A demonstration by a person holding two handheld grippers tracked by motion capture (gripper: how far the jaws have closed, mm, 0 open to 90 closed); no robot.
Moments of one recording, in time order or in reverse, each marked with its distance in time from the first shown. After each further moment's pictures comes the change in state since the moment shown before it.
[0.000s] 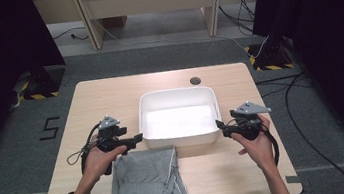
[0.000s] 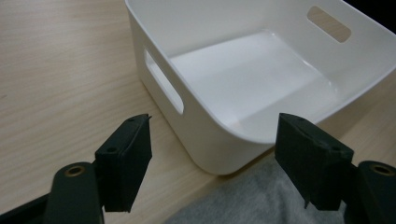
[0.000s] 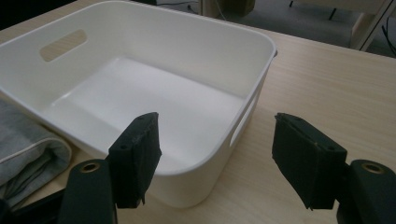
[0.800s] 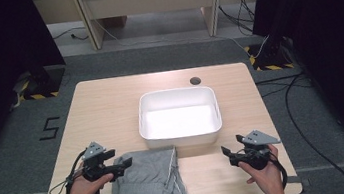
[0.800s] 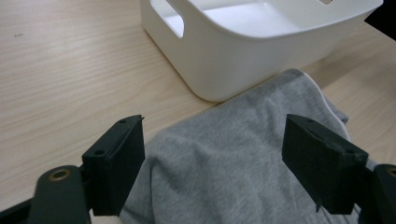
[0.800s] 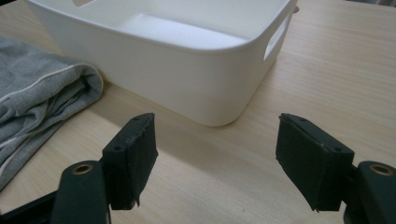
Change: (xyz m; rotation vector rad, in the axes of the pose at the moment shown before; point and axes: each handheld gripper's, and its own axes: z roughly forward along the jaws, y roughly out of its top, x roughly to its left) left arm 0.000 -0.064 -0.042 -0.009 -0.003 -0.018; right arm 0.021 -0.067 -0.027 0.017 0.034 0.001
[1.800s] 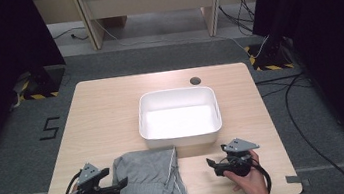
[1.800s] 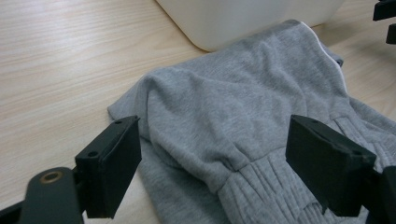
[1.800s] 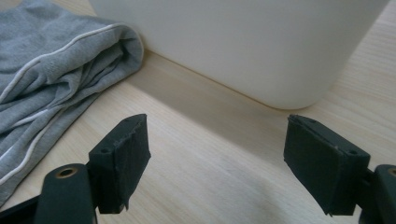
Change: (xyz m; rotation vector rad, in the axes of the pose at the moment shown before) left arm -0.011 -0.049 -0.025 -0.001 0.038 0.007; right arm 0.031 -0.015 0.035 0.084 0.104 -0.027
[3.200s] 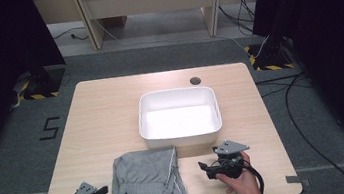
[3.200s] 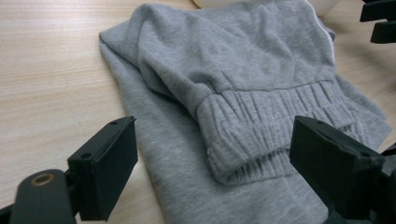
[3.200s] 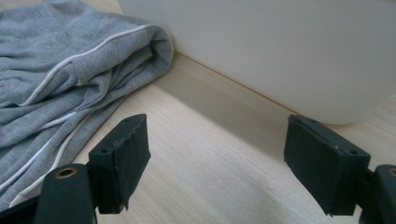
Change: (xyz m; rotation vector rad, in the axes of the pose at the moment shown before) left arm -0.015 -0.043 -0.014 -0.004 -0.014 -0.166; right arm 0.018 0.006 0.011 0.012 0.043 -0.037
